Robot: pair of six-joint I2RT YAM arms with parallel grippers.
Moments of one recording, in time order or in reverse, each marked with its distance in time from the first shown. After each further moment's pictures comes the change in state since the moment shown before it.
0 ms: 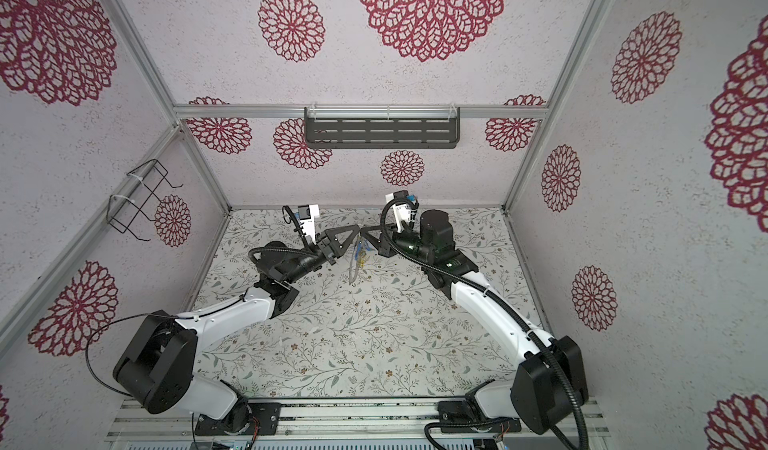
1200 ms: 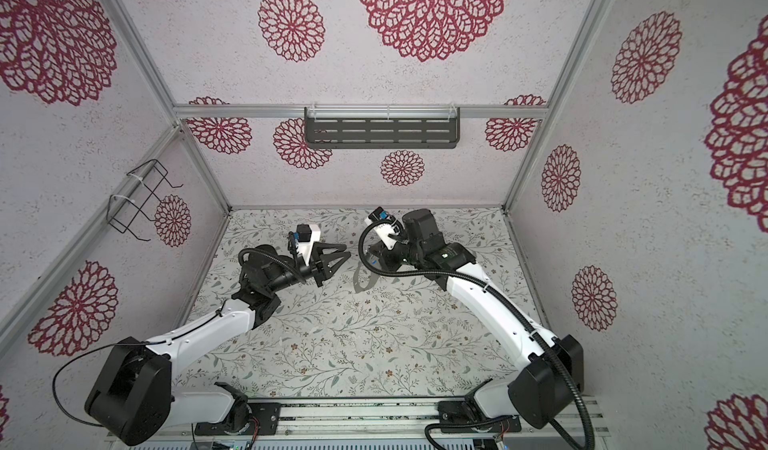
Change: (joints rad) left arm 0.093 -0.164 -0.088 -0.361 0.219 0.687; right arm 0.090 0.023 0.154 -0.612 0.292 -0.792
